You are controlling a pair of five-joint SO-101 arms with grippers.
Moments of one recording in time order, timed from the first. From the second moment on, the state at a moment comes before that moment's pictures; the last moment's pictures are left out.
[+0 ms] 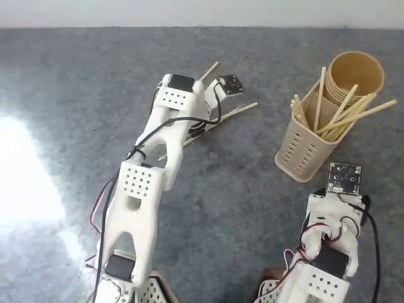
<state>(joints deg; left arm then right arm) 10.4 63.6 -57.2 93.2 -40.4 21.2 -103.6 94.9 57.9 15.9</state>
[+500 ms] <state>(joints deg) 13.0 68.4 -77.5 99.1 -36.0 21.2 -103.6 94.9 57.9 15.9</state>
